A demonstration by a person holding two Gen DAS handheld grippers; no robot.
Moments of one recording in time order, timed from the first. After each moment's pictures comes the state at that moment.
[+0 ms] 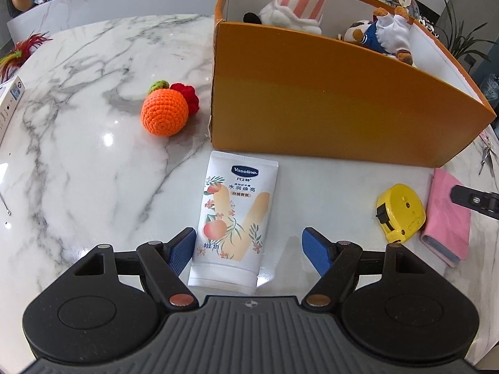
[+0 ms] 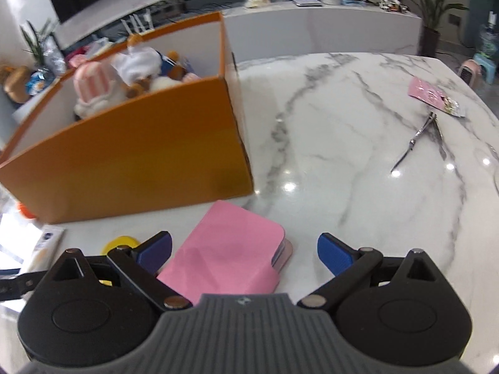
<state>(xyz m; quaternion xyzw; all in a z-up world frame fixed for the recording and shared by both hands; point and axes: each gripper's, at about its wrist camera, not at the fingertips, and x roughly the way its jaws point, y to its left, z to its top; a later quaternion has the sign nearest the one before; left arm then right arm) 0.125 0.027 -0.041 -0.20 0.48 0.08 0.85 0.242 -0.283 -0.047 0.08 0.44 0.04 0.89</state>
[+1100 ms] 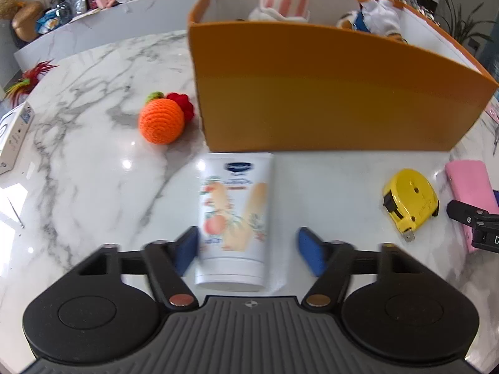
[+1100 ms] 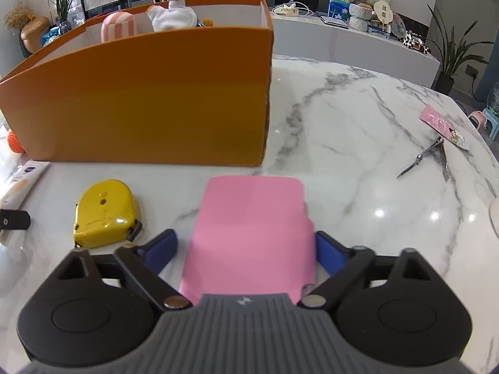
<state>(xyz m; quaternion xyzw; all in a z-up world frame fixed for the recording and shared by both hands) 0.124 0.004 -0.043 -0.14 0.47 0.11 0.87 0.228 -0.273 -0.069 -0.03 0.42 0.07 0.91</state>
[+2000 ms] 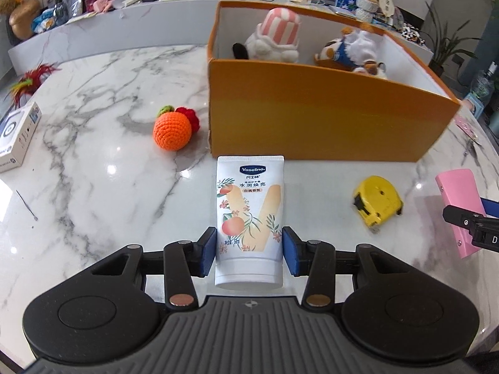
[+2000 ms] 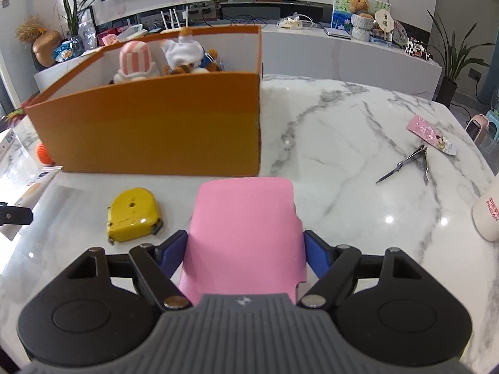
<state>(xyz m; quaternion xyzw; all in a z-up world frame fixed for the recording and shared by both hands) 0.086 0.008 -0.010 -0.16 0.44 0.08 0.88 0.187 -0.290 -0.031 -0.01 0.40 0.10 0.91</state>
